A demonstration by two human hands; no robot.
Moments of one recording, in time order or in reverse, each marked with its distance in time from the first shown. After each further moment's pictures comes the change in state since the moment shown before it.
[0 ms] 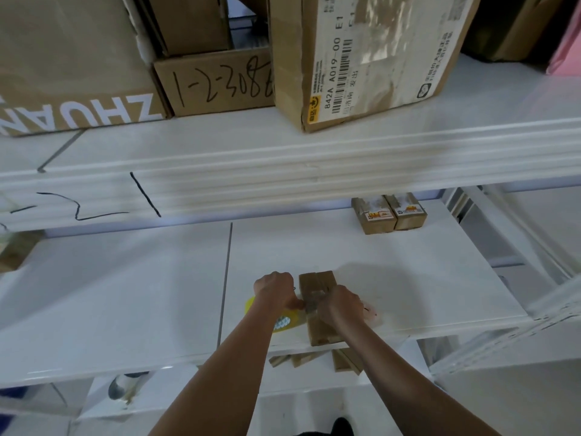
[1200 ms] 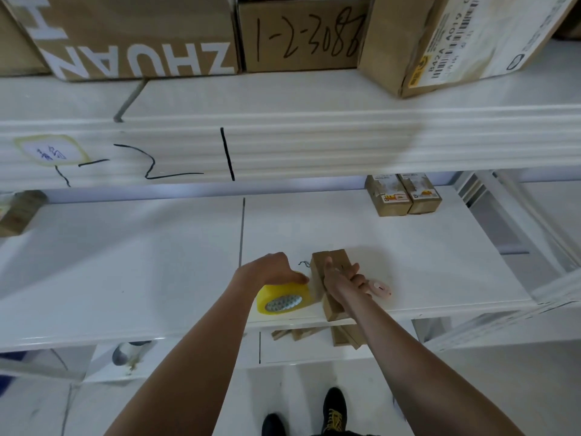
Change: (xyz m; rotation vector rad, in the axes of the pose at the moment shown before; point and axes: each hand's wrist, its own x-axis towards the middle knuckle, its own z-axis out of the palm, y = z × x) left_hand -0.002 -0.071 0.001 -0.272 -0.143 0.139; right_hand 0.016 -0.028 0.039 0.216 -0.119 0.329
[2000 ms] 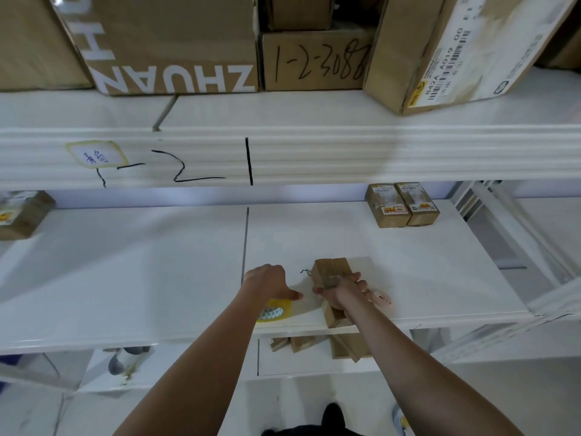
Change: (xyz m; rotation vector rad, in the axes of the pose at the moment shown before) left_hand -0.014 -0.007 0.009 0.224 0.096 -0.049; right_hand -0.015 0.004 -0.017 -0.157 -0.011 -0.115
